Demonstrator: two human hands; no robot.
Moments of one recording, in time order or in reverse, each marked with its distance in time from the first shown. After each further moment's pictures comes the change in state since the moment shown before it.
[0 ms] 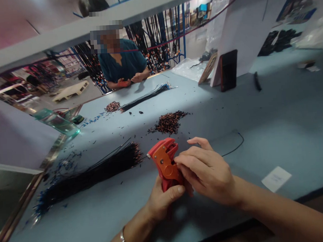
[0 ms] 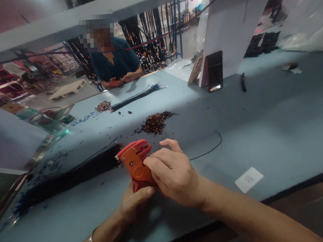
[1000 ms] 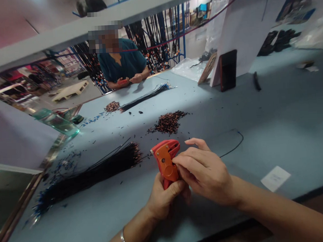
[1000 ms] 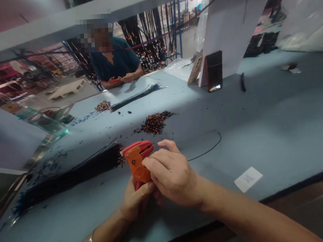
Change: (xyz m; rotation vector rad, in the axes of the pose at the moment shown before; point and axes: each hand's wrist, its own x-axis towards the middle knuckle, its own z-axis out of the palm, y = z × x) left_hand 0.002 -0.007 0.005 -0.081 0.070 -0.040; right_hand -0.004 0.002 0.004 0.005 -0.029 -0.013
